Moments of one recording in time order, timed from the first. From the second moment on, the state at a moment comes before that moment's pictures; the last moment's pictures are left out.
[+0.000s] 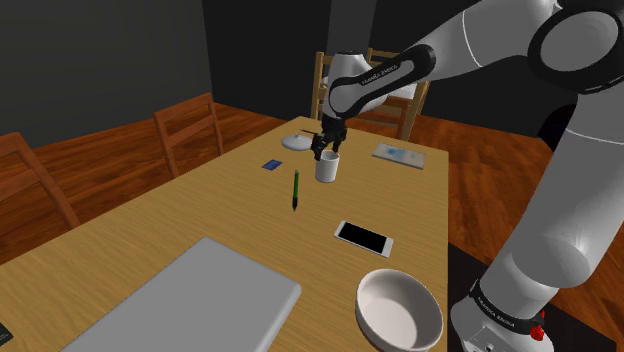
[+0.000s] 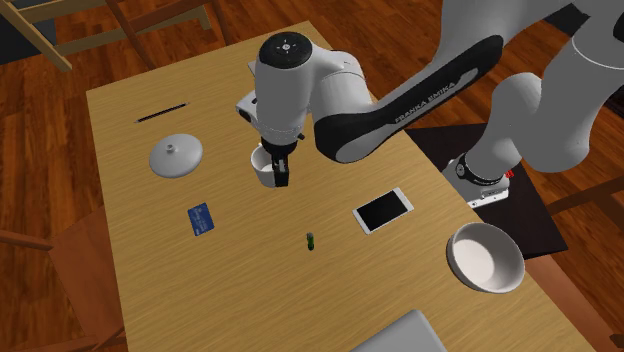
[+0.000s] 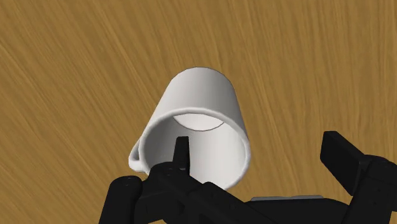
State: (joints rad) arm 0.00 0.11 0.03 -2.06 -0.08 2.31 0.02
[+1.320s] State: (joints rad) arm 0.01 0.25 0.02 -2.01 -0.11 2.41 0.04
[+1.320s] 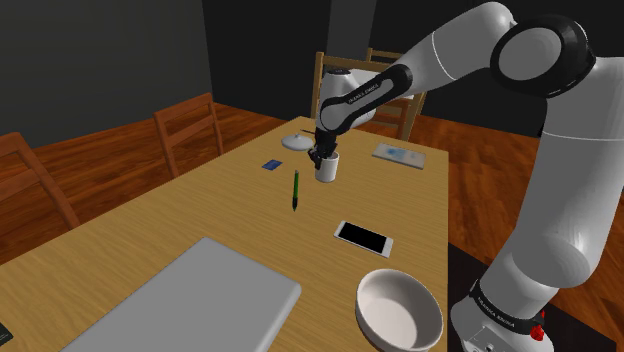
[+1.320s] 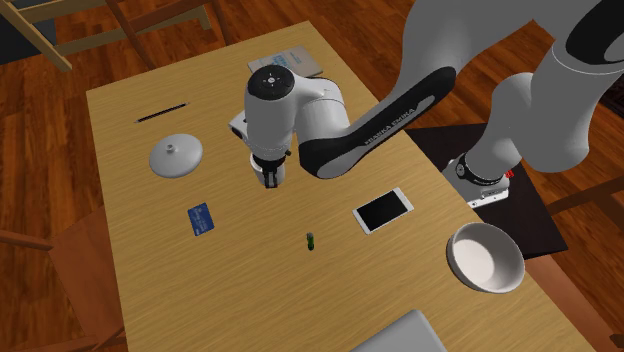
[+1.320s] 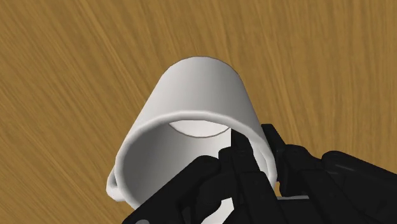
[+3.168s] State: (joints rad) arm 0.01 0.13 0.03 -1.87 -0.09 2.16 0.01
